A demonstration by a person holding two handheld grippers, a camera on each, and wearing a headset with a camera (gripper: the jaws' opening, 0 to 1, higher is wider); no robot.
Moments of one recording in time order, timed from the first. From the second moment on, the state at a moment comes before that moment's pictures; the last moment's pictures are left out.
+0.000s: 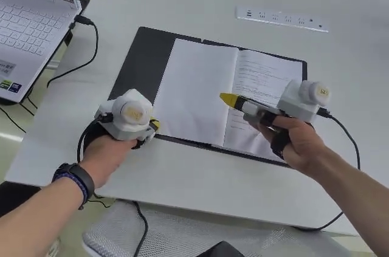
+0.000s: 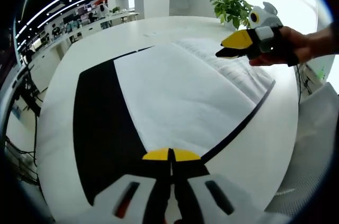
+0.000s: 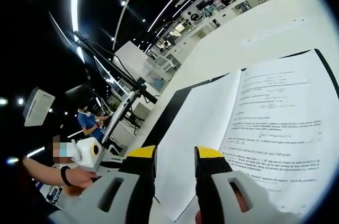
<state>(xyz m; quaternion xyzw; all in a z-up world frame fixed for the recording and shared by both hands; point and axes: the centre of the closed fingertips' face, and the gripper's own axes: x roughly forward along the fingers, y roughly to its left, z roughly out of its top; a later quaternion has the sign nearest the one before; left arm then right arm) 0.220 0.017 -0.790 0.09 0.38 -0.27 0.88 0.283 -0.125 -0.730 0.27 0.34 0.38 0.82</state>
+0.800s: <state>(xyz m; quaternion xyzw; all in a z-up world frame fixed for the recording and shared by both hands) 0.221 0.016 -0.790 0.09 0.39 -0.26 0.88 0.323 -0.136 -0.741 0.25 0.34 0.38 0.83</state>
